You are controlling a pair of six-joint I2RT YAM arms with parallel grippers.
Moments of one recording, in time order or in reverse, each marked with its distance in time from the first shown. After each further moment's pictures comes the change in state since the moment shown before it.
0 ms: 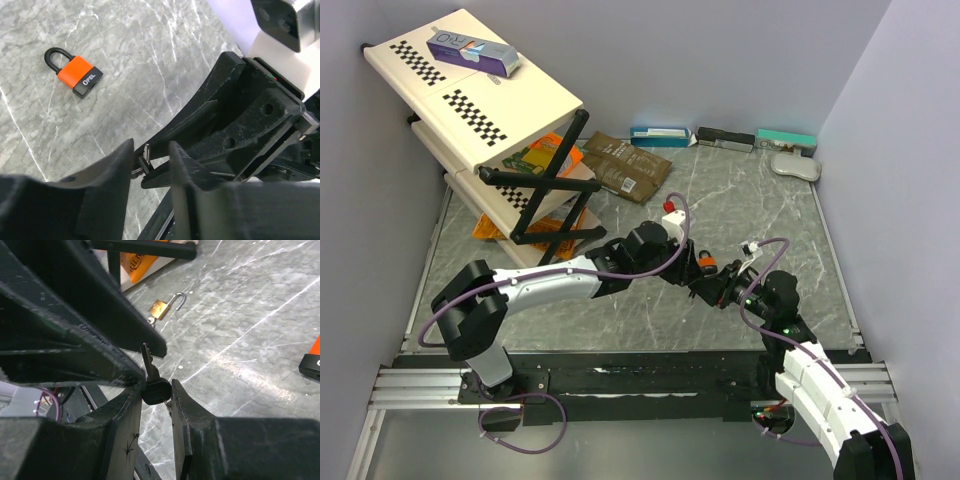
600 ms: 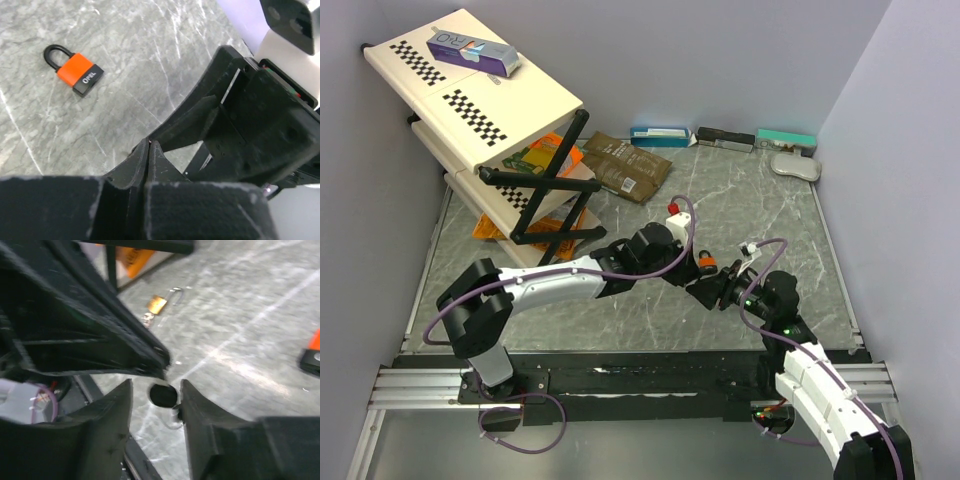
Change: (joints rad) left arm -0.018 0.030 0.031 -0.032 -0.034 0.014; right arm 0.003 0.000 0.001 -0.045 0.011 -0.021
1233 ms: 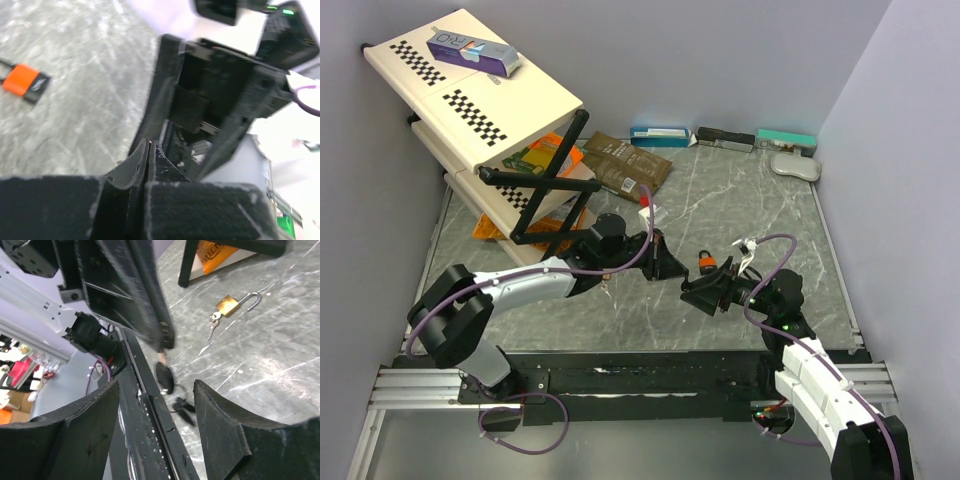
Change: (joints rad) left arm 0.183 -0.128 -0.243 0.344 0.465 -0.085; right arm -0.038 0.058 0.006 0.251 -0.317 0.144
